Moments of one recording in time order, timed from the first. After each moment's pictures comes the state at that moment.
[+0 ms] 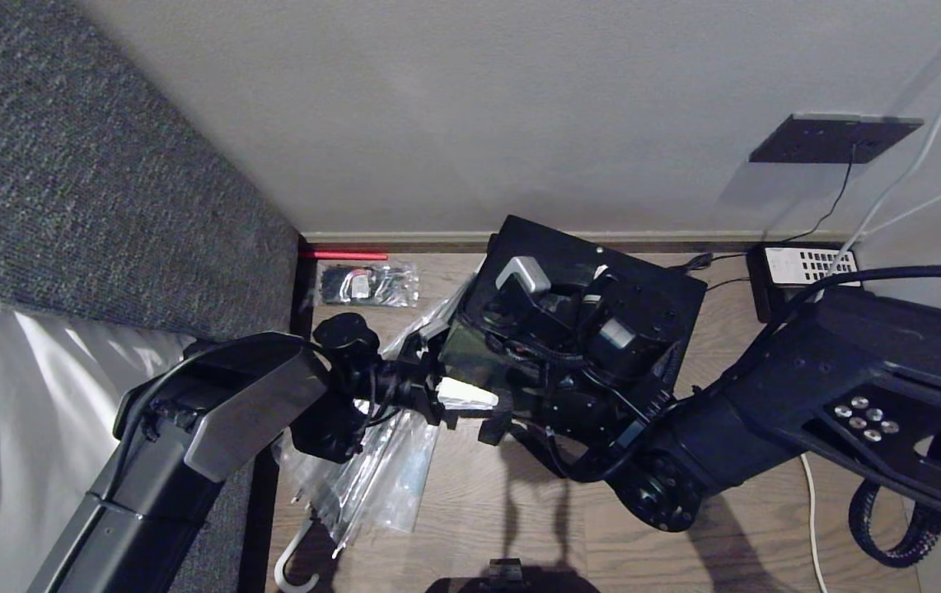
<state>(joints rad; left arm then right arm) -0.34 2.65 -1.37 -1.51 -1.52 -1.44 0.82 2.19 -1.11 -1.52 -1.09 -1.38</state>
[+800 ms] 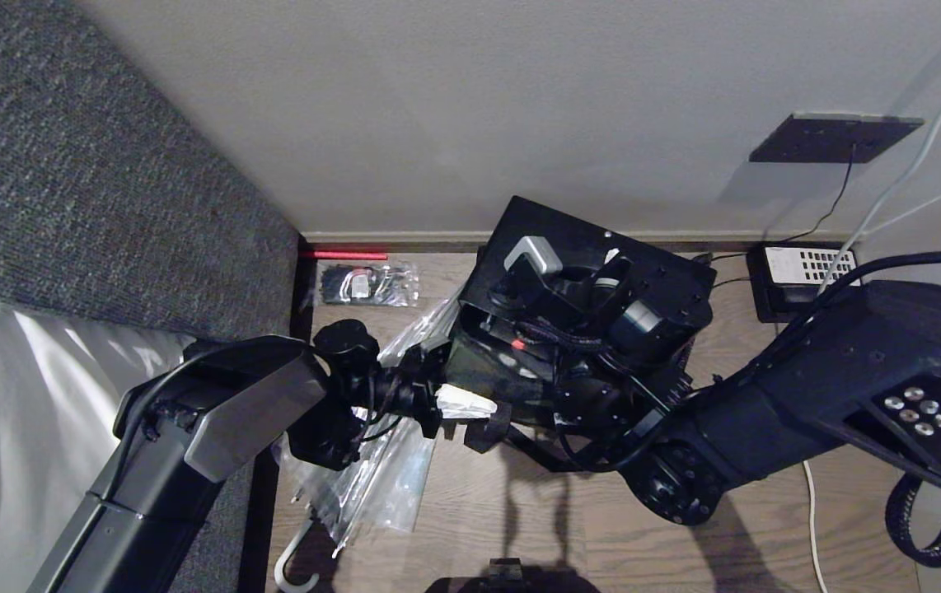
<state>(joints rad) -0.34 2.64 -1.33 -1.50 -1.51 -1.61 0.82 2.13 -1.11 -1.52 -1.09 -1.39</state>
